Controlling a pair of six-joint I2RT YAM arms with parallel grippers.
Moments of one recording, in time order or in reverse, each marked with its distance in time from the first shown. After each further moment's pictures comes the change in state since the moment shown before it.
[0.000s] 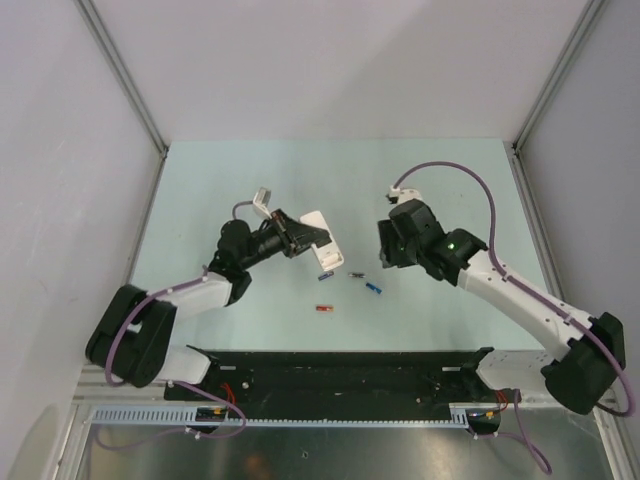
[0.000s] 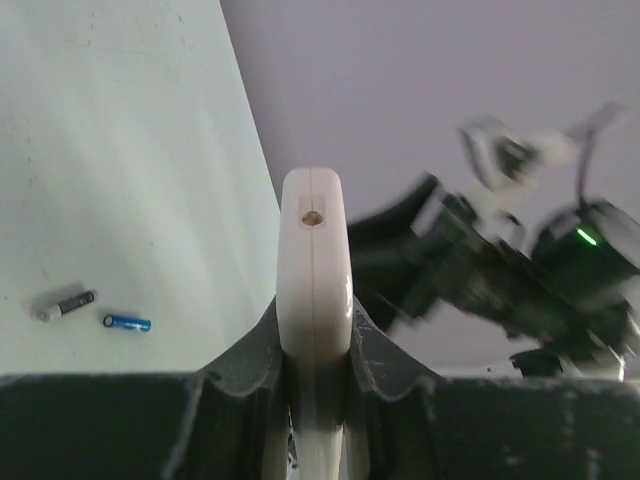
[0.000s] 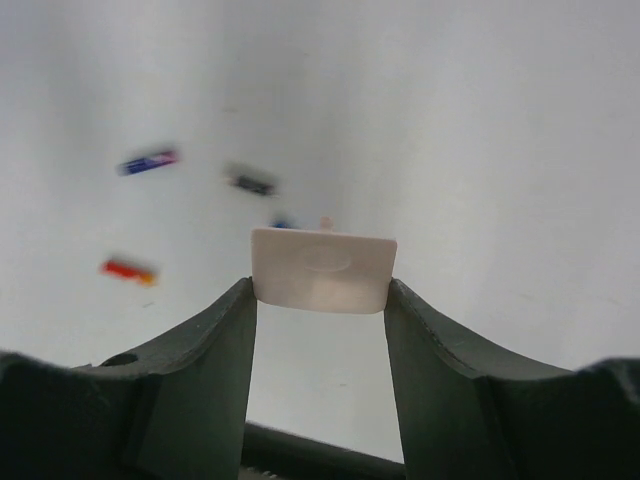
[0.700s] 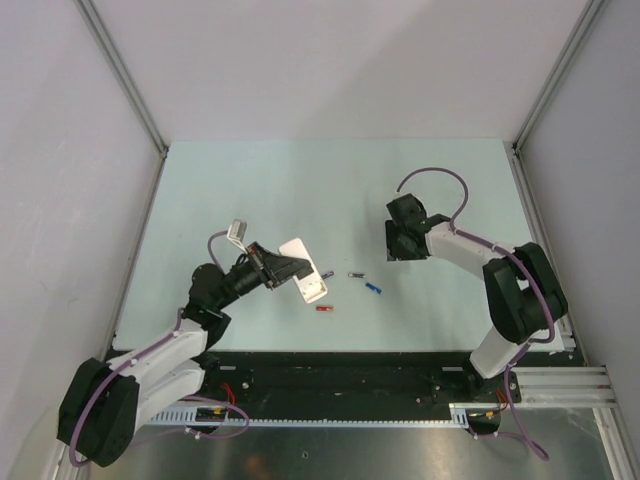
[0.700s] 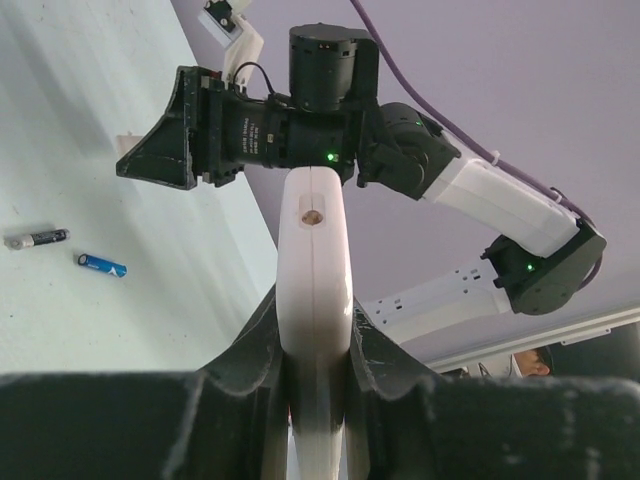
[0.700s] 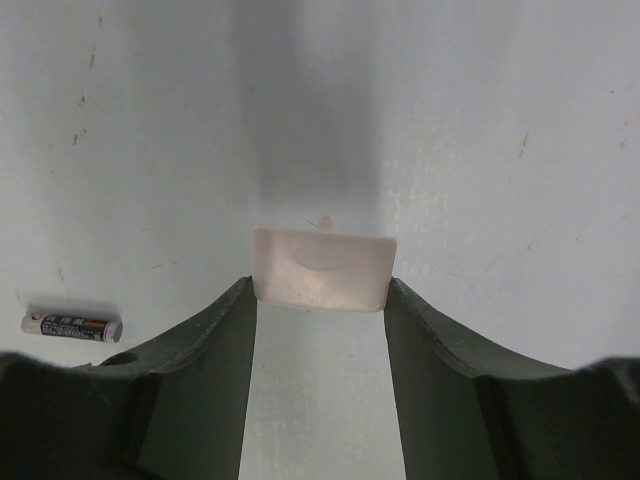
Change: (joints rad) left arm 0.008 -0.472 -0.339 0.008 -0.019 -0.004; right arm -0.288 0.433 -0.071 0.212 -0.031 -0.020
